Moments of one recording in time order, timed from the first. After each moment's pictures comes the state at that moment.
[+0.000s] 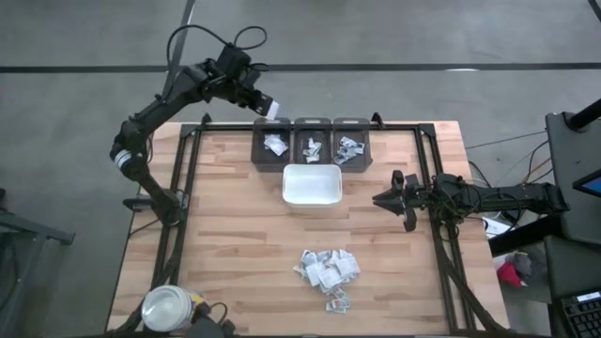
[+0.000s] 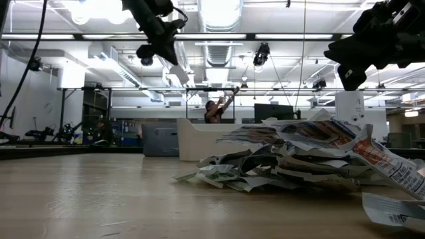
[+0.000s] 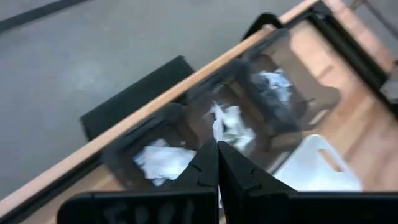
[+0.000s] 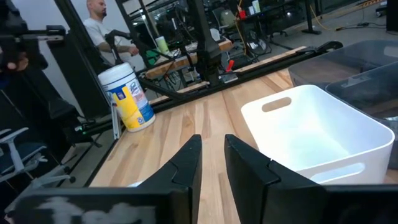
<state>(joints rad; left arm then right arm) 0.77 1.59 1.76 -0.98 0.12 -0.22 -0.03 0.35 0.09 0.21 -0.08 0.39</state>
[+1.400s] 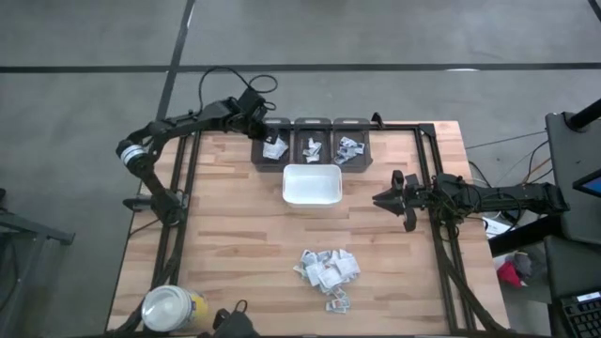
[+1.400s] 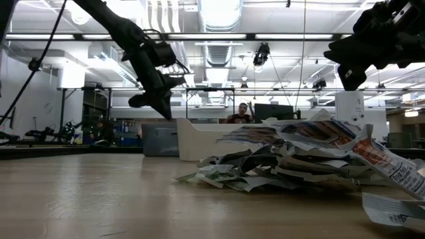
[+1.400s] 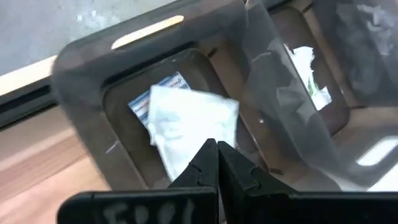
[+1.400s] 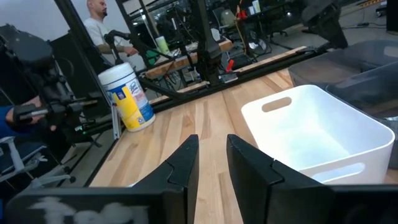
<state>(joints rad) 0.76 1.64 1.22 -0.54 0.11 -0.37 -0.03 0.35 0.09 0.21 -0.08 0.39</state>
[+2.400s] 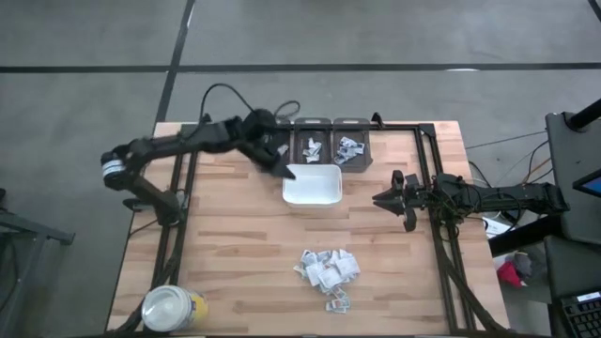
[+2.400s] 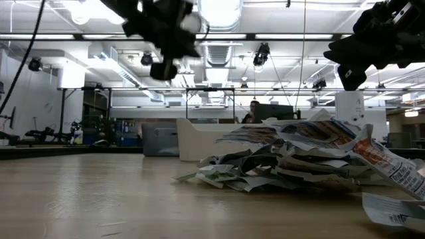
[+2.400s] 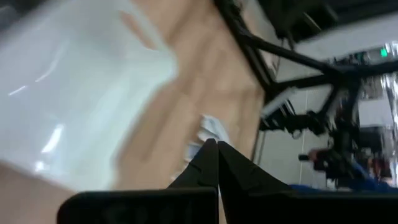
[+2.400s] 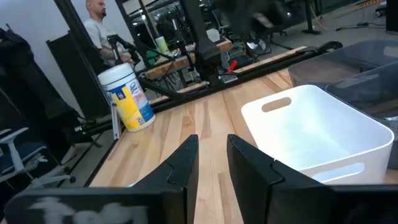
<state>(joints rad) 0.41 1.46 1.22 -0.47 0.66 -0.62 -0.03 0.35 0.09 0.21 -0.08 0.39</state>
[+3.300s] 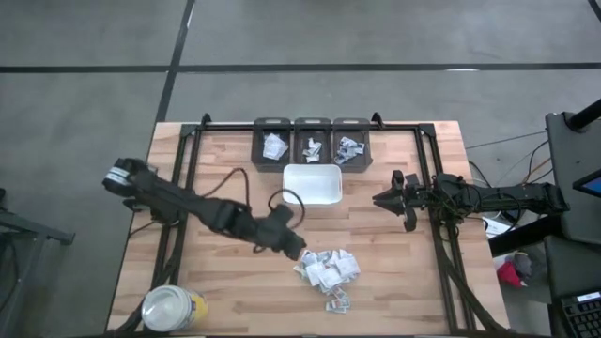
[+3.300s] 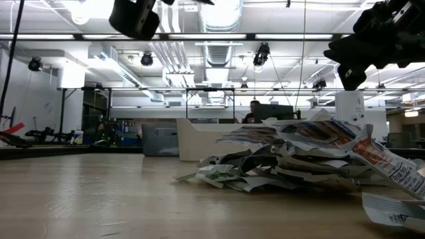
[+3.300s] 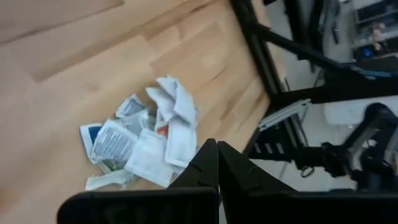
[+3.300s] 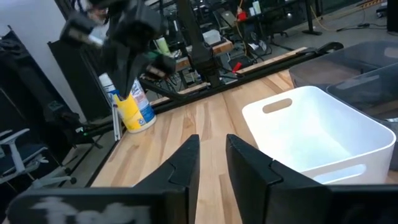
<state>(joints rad) -0.35 1.53 1.22 -0.29 -0.19 -1.32 -0.03 0.35 0.09 0.22 -0.08 0.39</state>
